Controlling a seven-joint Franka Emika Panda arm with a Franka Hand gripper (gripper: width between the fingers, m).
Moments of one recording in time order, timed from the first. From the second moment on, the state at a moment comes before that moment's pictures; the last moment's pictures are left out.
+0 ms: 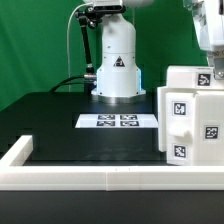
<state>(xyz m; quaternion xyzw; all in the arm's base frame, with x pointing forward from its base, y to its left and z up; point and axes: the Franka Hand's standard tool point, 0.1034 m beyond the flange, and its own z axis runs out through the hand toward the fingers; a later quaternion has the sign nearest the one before) 0.561 0.136 0.152 -0.64 0.77 0.02 0.09</state>
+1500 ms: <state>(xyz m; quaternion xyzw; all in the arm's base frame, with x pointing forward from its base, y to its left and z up) 0.565 0.137 0.177 -0.67 0.74 0.03 0.11</state>
